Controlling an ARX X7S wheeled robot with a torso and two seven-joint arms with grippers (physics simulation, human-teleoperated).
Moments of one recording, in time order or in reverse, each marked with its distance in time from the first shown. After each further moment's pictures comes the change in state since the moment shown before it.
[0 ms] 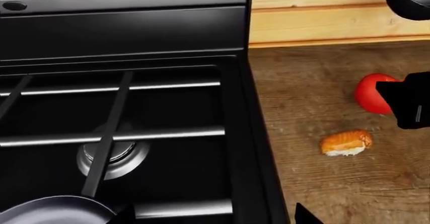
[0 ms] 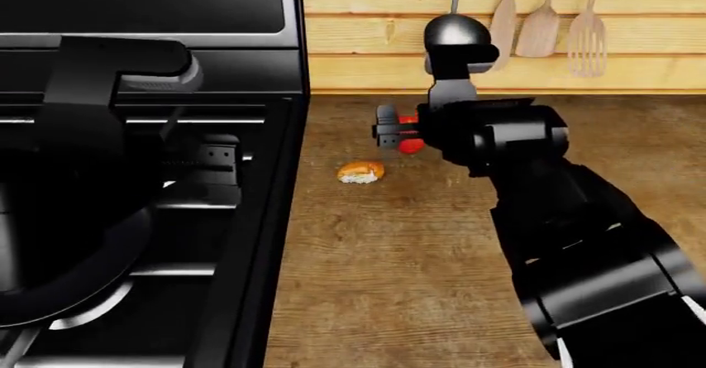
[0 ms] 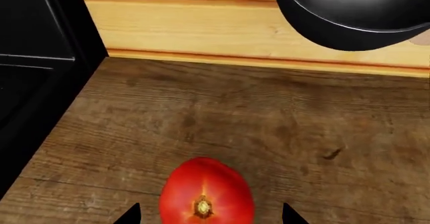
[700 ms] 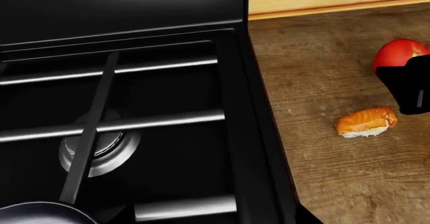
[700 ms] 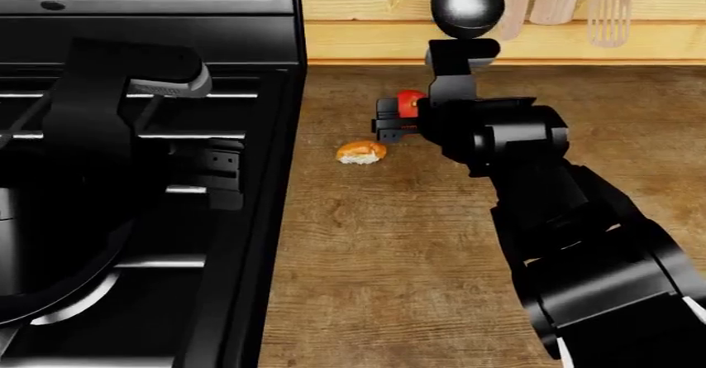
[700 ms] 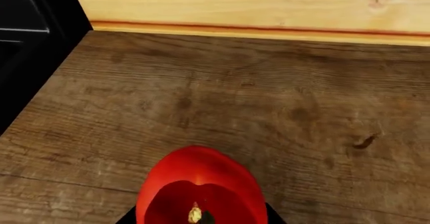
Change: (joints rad) left arm -0.012 0.008 0.013 0.001 0.029 -0.037 0.014; right arm -0.001 0.000 0.021 0.001 -0.025 -0.040 -0.021
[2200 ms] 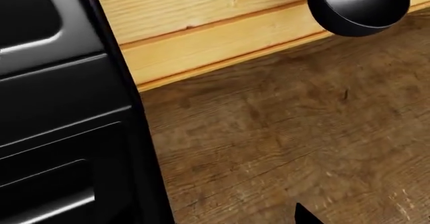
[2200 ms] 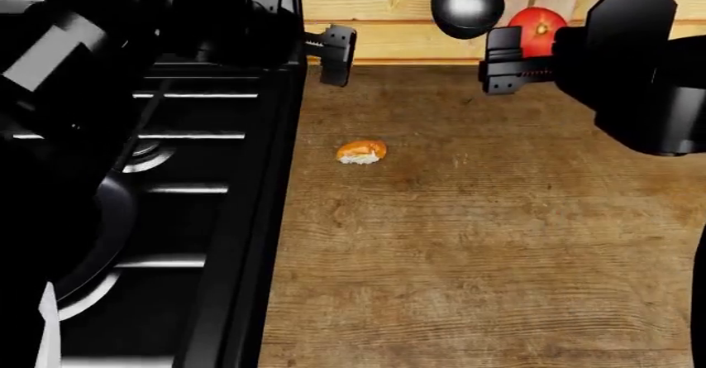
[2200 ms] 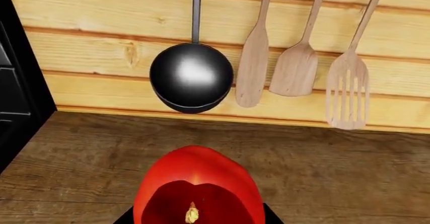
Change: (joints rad) left arm -0.388 0.889 0.381 -1.525 0.622 -0.140 1.230; right arm -0.139 0.500 0.381 -1.273 0.537 0.783 0.740
